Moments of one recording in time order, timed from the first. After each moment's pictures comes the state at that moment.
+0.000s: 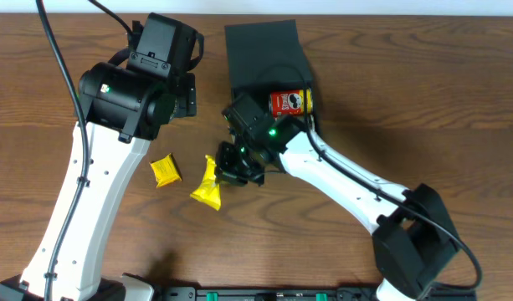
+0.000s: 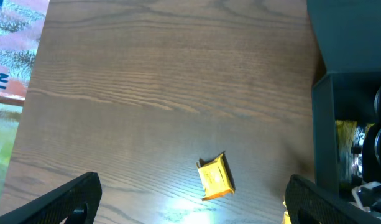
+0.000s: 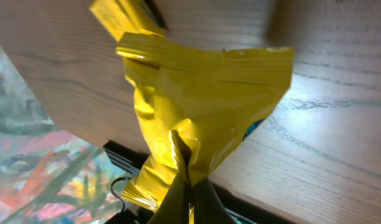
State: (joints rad) left arm -0.37 1.56 1.89 -1.41 -0.46 -0.31; right arm 0.77 1.86 1.45 -0.80 -0.53 0.99
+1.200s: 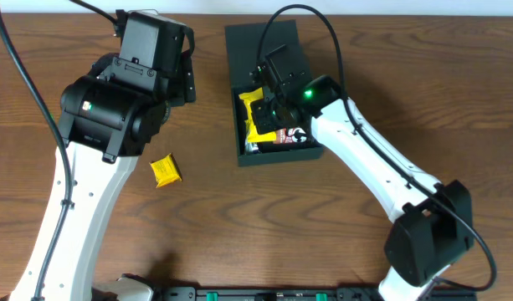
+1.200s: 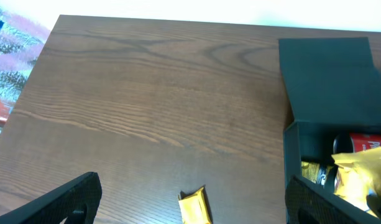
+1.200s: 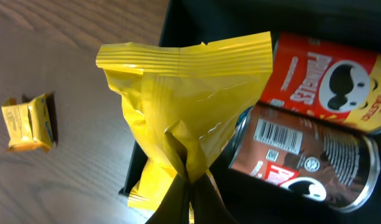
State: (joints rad) left arm -0.37 1.50 1.89 -1.28 -0.46 -0.33; right arm 0.58 1.86 1.61 -0.85 -0.07 0.28
